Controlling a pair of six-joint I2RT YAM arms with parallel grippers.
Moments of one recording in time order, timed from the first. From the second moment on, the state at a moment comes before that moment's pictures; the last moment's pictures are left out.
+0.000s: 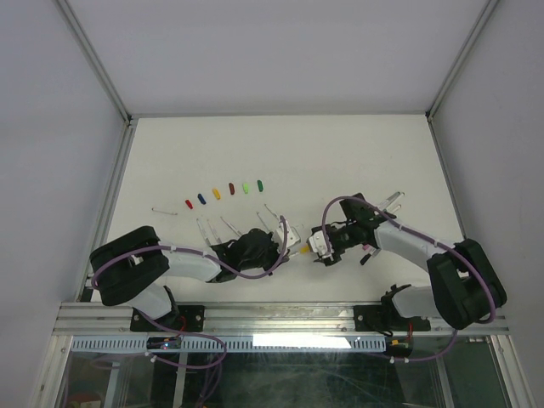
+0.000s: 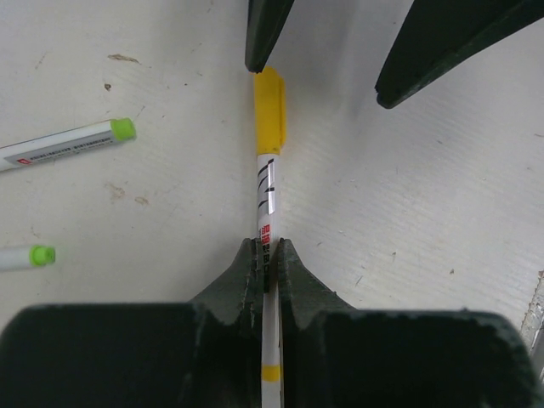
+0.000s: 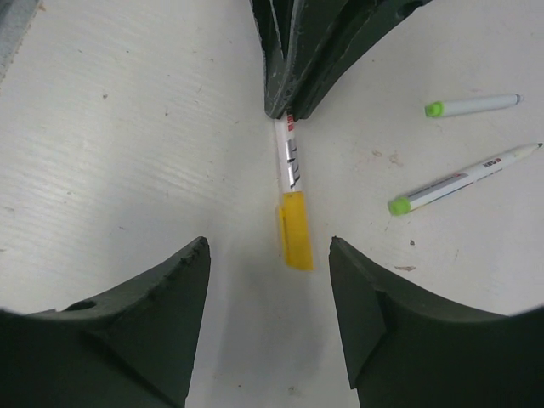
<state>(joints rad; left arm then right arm) -1.07 1.54 0.49 0.50 0.04 -0.02 0.47 1.32 0.58 -0.44 -0.90 -1.47</state>
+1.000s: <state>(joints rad) -1.07 1.51 0.40 0.63 0.09 0.00 0.58 1.45 0.65 -0.37 -0.74 -1.38</state>
